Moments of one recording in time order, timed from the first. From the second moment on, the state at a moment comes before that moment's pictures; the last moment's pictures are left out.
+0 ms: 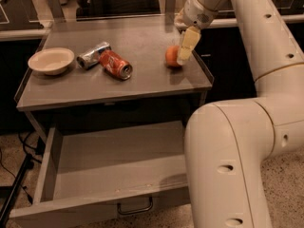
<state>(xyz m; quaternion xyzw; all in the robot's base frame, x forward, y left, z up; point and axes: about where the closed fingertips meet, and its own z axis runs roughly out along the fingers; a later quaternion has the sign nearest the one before) 0.737 -0.108 0.920 -0.68 0.69 0.06 0.24</state>
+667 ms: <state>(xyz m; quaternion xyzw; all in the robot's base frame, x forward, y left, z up) 0.748 -0.111 0.897 -0.67 0.70 0.06 0.23</state>
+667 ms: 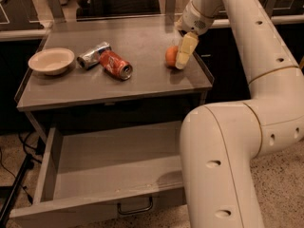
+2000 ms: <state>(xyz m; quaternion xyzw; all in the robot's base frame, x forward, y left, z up) 0.766 -0.115 0.888 -0.65 0.73 0.04 0.23</state>
